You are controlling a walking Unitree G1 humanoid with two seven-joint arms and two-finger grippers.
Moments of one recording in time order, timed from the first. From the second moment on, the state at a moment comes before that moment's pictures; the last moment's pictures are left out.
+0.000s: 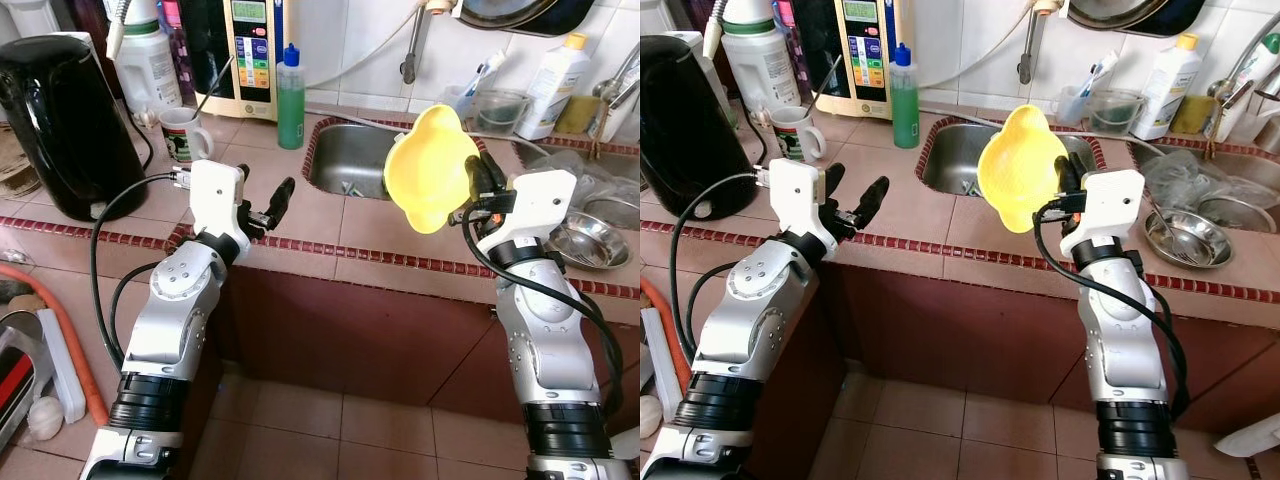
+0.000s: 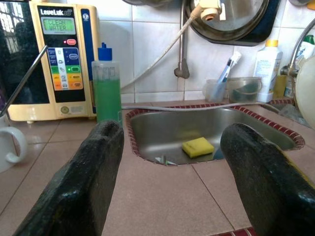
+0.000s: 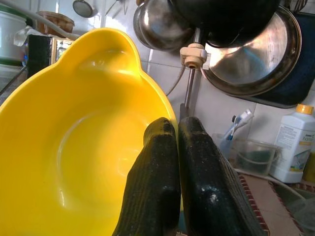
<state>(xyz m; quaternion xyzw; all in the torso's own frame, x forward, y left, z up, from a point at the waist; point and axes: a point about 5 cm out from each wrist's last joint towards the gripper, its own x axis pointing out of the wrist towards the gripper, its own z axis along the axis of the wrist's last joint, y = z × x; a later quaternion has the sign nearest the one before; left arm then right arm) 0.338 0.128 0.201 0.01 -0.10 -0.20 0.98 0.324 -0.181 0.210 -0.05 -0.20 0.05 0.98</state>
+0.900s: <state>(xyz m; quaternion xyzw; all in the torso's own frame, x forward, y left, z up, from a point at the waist) 0.338 0.121 0.199 0.00 -0.10 -0.22 0.97 0.325 -0.186 0.211 -0.06 -0.20 0.05 0.98</state>
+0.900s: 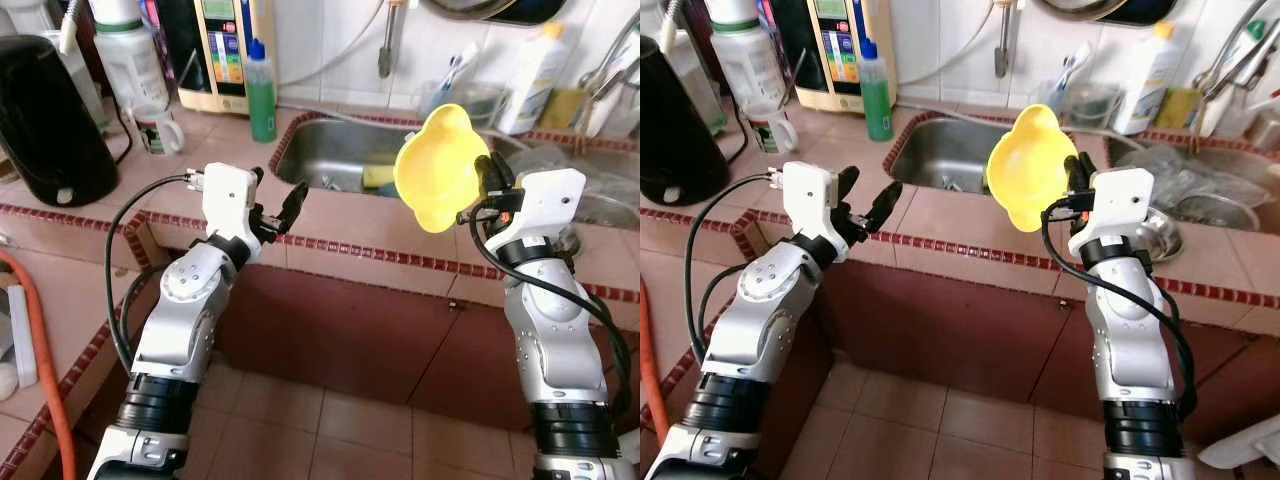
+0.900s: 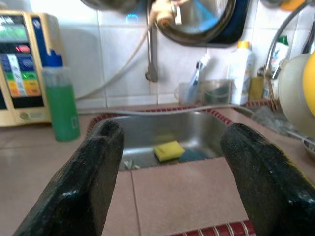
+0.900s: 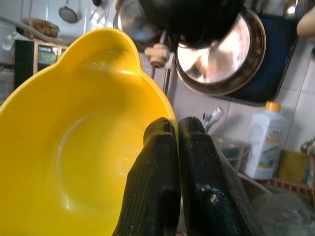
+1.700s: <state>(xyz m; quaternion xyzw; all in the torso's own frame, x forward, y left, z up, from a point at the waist) 0.336 0.112 0.197 0.00 -0.10 -0.24 0.97 0.328 -0.189 0.209 -0.06 -0.19 0.04 0.98</state>
